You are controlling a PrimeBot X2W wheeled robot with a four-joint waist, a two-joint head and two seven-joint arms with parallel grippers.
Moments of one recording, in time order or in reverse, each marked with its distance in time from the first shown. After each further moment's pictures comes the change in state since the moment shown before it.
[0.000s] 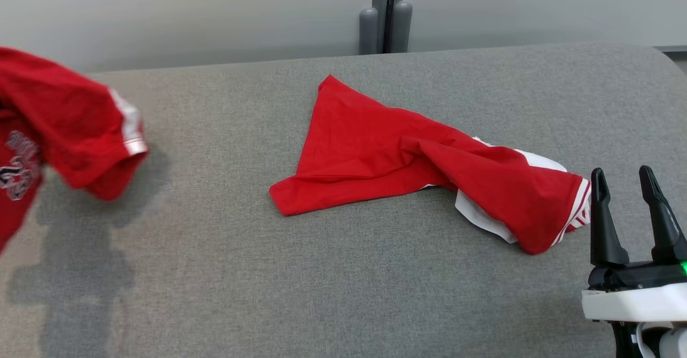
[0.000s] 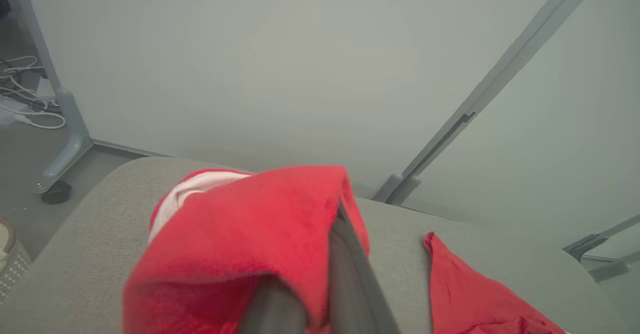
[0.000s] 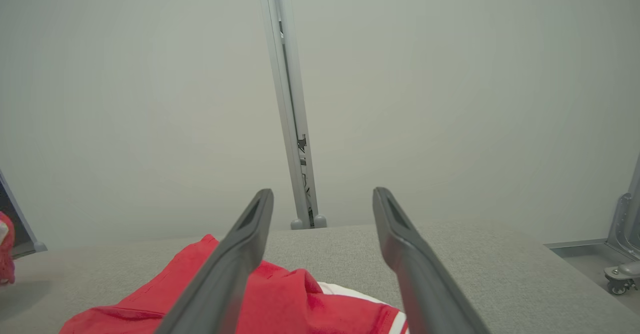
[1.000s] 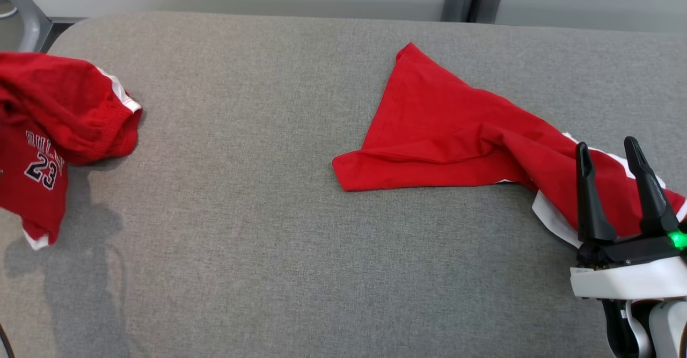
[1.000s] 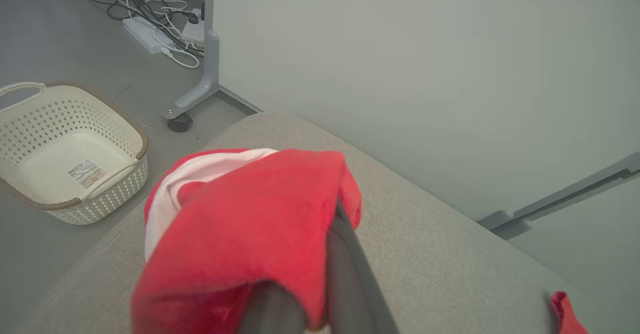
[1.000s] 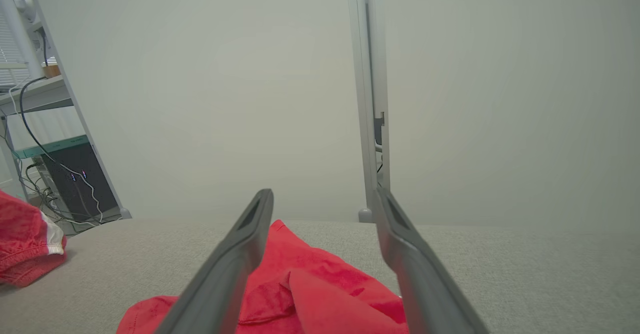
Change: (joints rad) left arm -0.265 -0.190 -0.061 0.638 0.072 -0.115 -0.166; right arm -0.092 -0.028 0.059 0.018 -0.001 0.000 0.000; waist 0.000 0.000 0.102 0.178
